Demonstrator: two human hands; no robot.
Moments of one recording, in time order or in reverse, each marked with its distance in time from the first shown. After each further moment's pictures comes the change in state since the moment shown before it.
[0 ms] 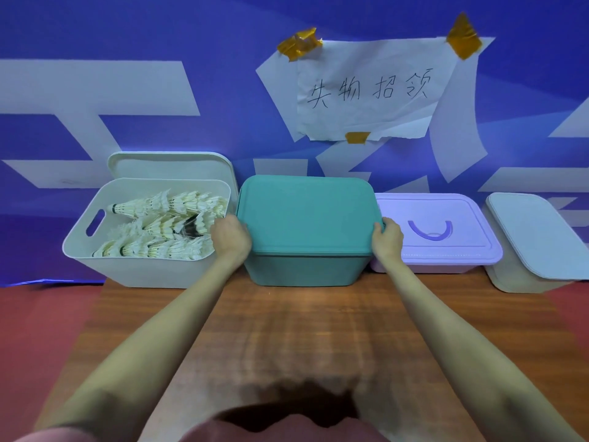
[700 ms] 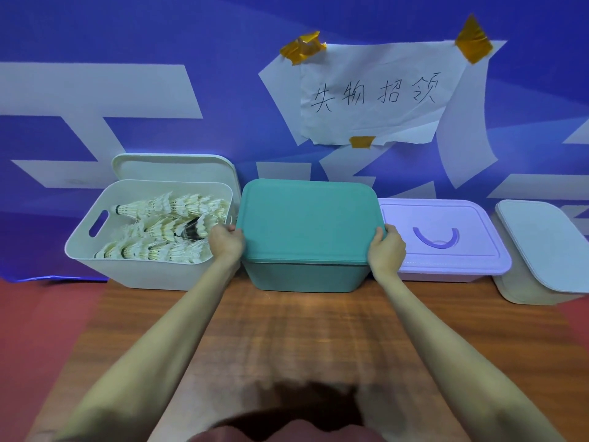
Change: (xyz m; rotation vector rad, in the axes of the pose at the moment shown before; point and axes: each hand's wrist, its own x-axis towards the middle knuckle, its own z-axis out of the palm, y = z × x) left_hand 0.007 -0.004 0.008 -0.580 0.023 -0.410; right_hand -0.012 -0.007 0.008 -0.098 0.169 -0.029
